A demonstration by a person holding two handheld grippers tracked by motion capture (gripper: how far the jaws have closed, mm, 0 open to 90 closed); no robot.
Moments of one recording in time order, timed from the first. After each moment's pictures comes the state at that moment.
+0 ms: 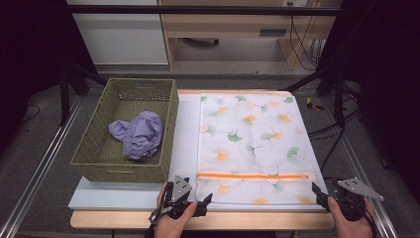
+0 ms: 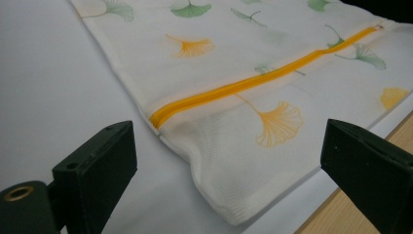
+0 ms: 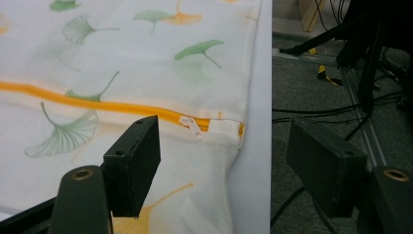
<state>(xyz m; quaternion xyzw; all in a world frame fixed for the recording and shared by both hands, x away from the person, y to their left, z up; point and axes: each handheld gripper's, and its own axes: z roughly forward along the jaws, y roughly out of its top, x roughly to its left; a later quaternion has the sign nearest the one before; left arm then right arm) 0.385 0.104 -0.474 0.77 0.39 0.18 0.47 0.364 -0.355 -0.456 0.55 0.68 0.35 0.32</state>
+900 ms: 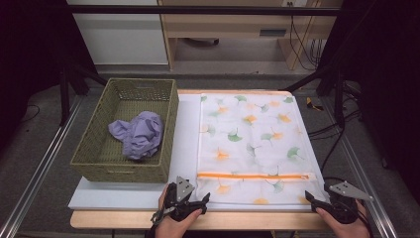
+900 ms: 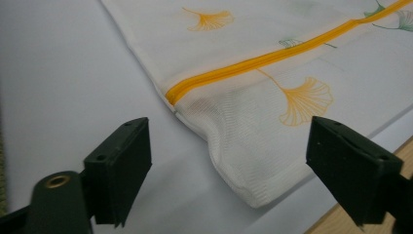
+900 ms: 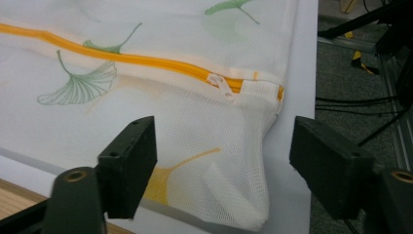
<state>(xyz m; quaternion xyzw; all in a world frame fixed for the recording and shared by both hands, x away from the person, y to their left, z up) 0.384 0.101 -0.482 0.79 0.41 0.20 0.42 0.364 -0.354 -0.480 0.54 0.72 0.35 0.27</state>
